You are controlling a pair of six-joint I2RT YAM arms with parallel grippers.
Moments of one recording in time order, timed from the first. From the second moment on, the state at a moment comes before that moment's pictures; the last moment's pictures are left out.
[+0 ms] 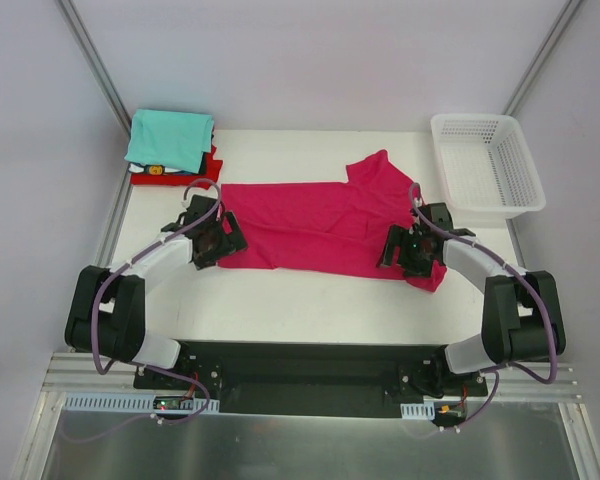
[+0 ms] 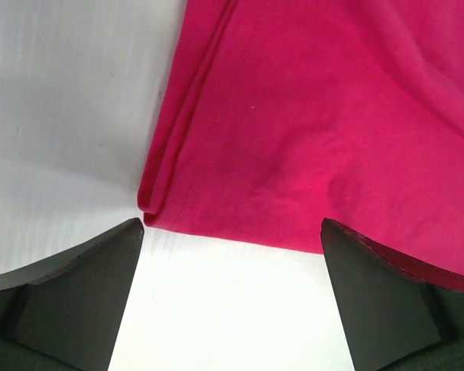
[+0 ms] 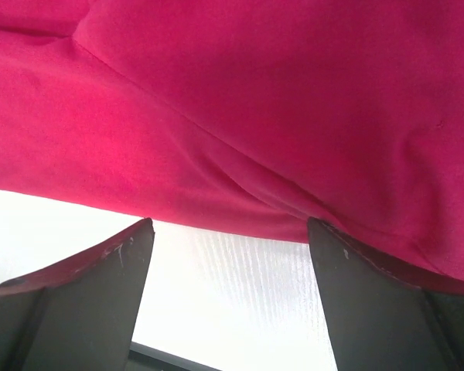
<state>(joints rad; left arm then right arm) -0.24 1.44 0.78 -0.38 0.00 -0.66 0.16 1.46 0.77 -0.45 -0.24 0.38</state>
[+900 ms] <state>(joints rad) -0.28 1.57 0.87 -0.30 0.10 -0.68 0.16 1.38 0.81 -0.53 -0.28 0.38</state>
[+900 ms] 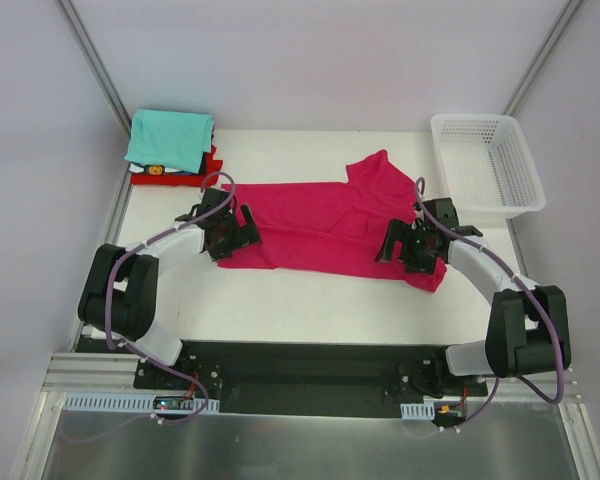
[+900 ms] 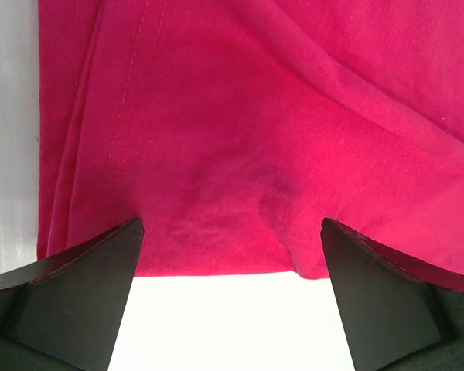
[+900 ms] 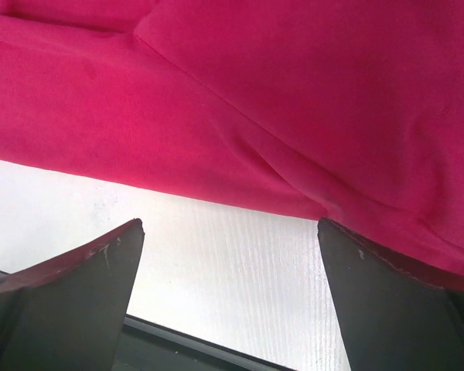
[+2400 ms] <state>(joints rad) -0.28 1.46 0.75 -0.34 -0.06 -0.64 0.12 1.53 0.84 -0.47 -0.30 0.40</state>
